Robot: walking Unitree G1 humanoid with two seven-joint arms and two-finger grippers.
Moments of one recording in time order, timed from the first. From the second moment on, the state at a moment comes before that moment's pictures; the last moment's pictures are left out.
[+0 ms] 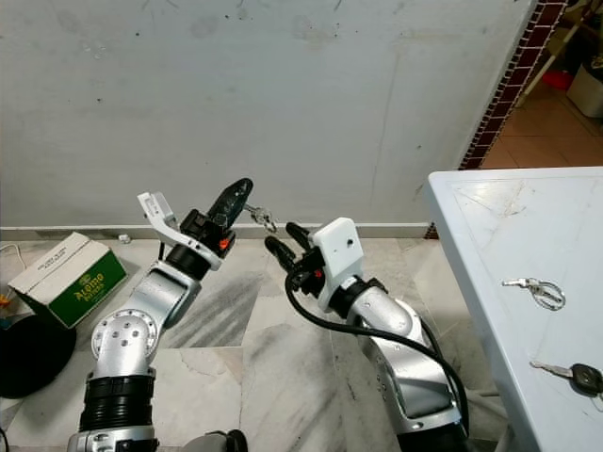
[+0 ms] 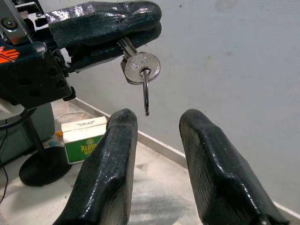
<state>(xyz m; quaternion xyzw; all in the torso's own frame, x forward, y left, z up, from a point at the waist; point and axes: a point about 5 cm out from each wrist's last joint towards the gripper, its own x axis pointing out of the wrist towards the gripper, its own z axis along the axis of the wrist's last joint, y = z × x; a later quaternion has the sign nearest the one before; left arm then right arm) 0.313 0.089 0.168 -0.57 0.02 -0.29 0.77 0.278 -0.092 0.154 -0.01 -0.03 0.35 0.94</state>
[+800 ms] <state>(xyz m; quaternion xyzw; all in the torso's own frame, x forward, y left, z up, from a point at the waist) 0.313 0.088 0.167 -0.57 0.02 -0.29 0.77 0.280 -0.086 0.160 0.01 -0.03 0.36 0.93</state>
